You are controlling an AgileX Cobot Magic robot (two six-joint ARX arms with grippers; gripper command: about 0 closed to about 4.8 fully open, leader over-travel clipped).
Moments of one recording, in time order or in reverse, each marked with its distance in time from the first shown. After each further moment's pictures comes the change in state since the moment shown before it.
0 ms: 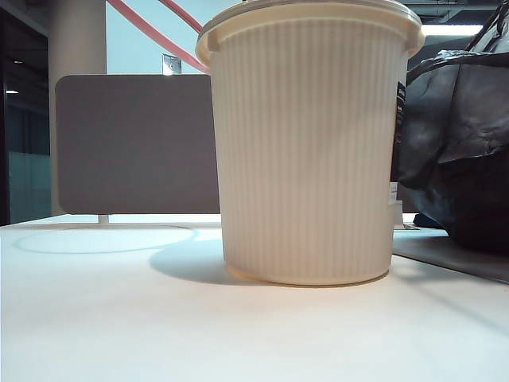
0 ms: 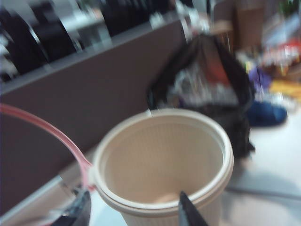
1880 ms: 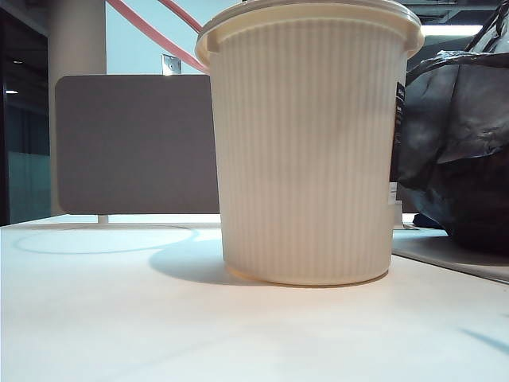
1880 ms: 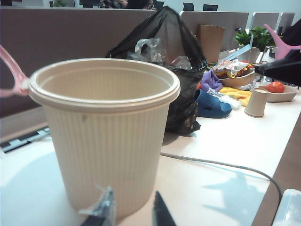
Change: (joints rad) left arm 0.066 -0.592 -0.755 0.215 0.187 -0.246; right arm 0.274 -1.011 -1.254 0.315 0.045 0.056
